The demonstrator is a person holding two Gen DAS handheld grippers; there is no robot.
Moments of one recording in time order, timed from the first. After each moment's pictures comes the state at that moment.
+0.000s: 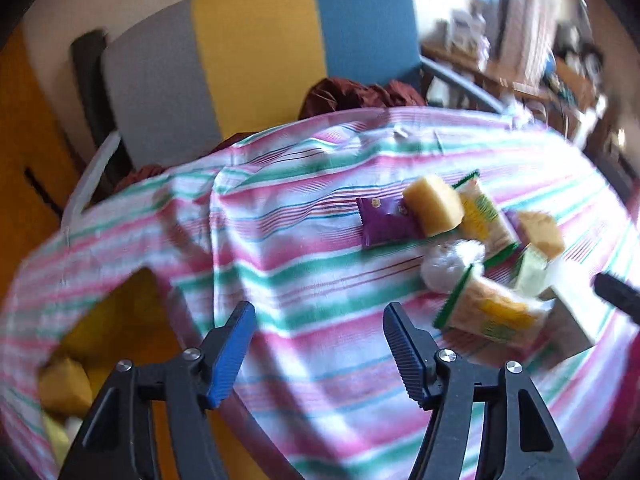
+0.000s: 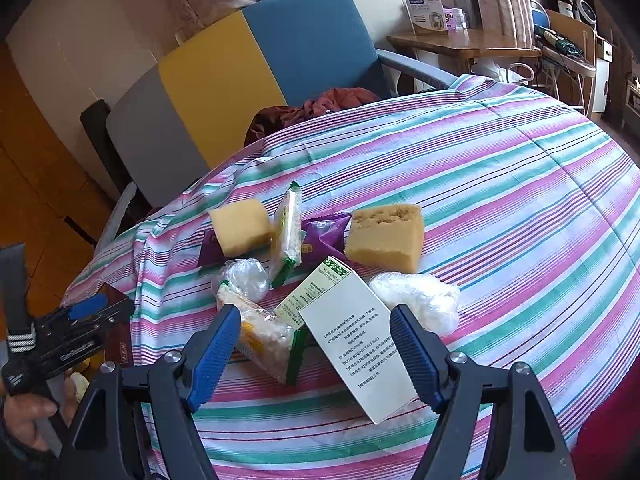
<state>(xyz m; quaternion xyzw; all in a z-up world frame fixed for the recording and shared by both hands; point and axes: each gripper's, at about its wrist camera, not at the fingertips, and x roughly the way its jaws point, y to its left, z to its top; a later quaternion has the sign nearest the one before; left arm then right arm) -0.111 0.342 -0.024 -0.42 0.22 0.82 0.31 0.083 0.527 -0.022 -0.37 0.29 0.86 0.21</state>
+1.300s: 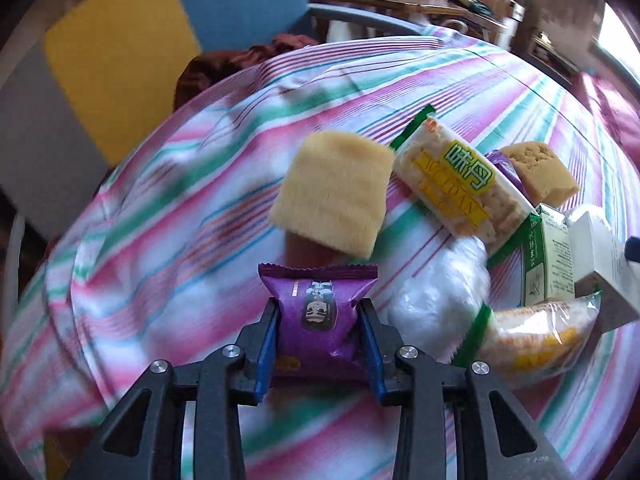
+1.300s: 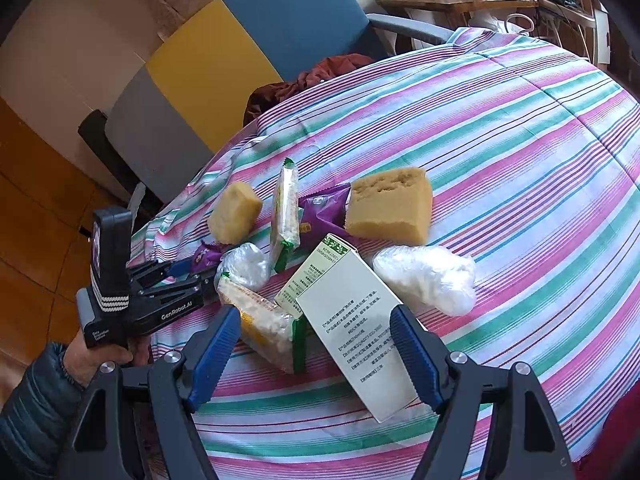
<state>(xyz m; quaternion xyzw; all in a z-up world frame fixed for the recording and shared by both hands) -0.138 0.431 -0.089 -0.44 0.31 0.73 0.44 0.084 0.546 -0.041 -0.38 0.37 0.83 0.18</state>
